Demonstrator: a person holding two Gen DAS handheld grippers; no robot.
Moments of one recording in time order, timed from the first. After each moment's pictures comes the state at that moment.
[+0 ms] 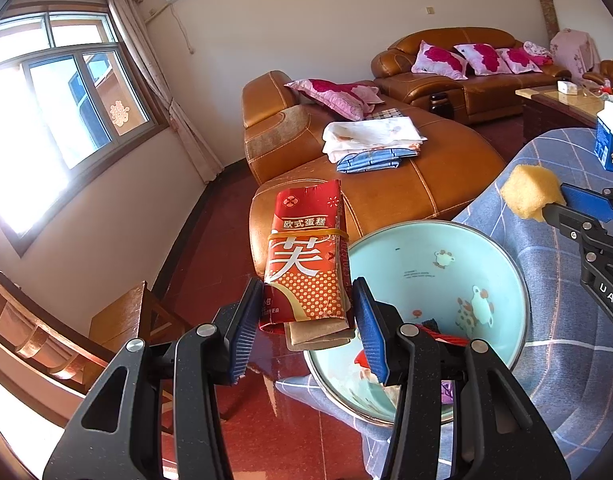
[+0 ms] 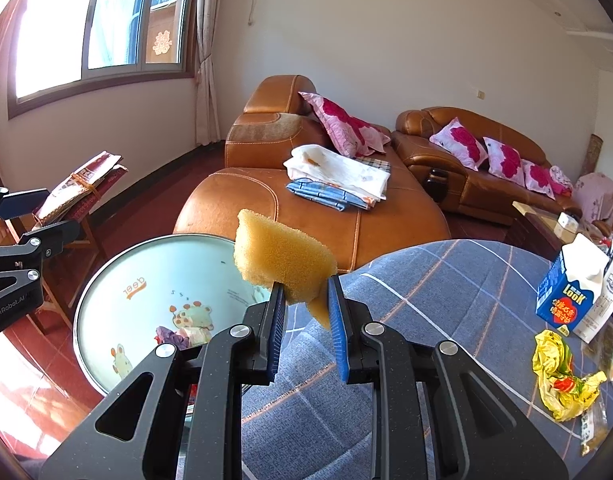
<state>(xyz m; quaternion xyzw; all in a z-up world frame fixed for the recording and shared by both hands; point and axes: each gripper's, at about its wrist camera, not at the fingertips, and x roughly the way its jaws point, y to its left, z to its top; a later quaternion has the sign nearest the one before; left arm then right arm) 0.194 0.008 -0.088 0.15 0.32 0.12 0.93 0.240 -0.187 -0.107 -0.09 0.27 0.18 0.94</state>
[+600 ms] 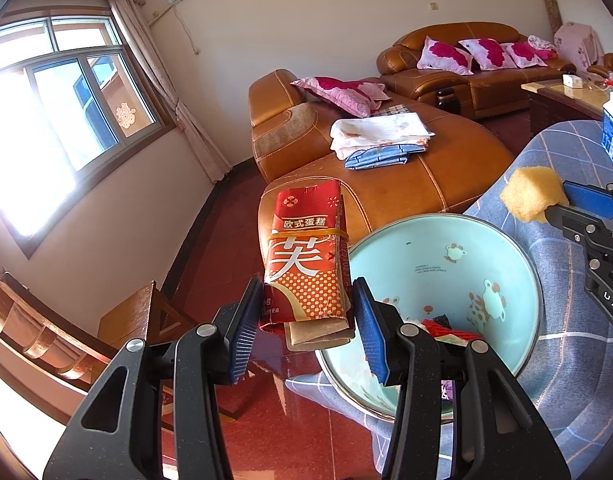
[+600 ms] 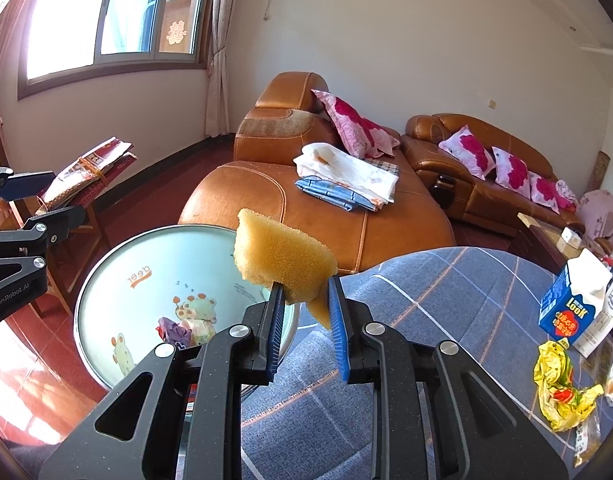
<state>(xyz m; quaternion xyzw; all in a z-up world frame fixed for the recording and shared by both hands) 0.194 0.010 -0.094 0.17 0.32 0.14 0.92 0.236 -0.173 -0.112 -0.12 0.27 0.19 0.94</state>
